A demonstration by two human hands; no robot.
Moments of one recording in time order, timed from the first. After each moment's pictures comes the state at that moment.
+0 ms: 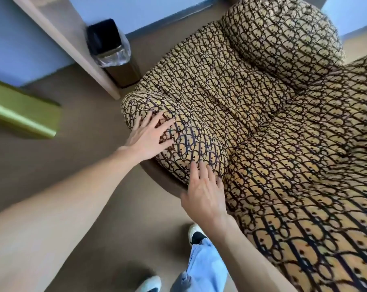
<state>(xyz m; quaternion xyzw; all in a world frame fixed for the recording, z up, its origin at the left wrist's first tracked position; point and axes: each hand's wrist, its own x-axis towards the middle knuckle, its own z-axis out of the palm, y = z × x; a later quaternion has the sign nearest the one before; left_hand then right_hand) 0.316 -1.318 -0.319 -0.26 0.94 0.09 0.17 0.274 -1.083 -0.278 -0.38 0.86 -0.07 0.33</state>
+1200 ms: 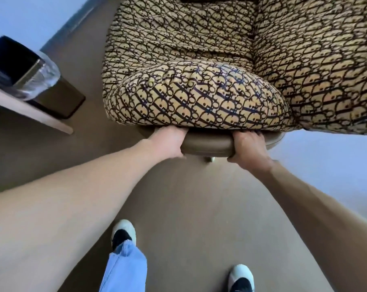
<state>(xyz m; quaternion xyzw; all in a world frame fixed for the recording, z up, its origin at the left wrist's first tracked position) 0.381 -1.393 -0.437 0.10 0.95 0.06 0.28 0.372 -1.163 -0.424 -0.07 0.97 -0.02 0.24</state>
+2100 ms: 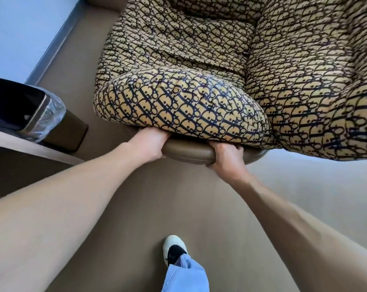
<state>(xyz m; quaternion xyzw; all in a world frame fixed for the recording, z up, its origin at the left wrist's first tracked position) 0.362 -1.622 -0.426 0.23 0.93 0.00 0.28 0.438 -1.402 -0.431 0.06 0.96 -0.16 0.20</state>
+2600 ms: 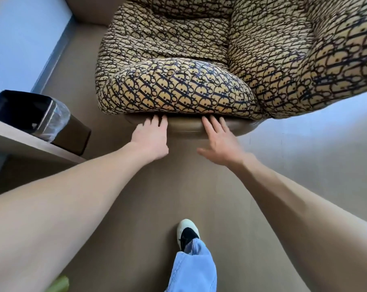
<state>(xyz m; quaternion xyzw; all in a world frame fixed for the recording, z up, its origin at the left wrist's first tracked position) 0.447 -1.629 -0.391 0.19 0.95 -0.06 0.22 0.504 -1.421 -0.417 0.03 0.97 -0.14 0.20</state>
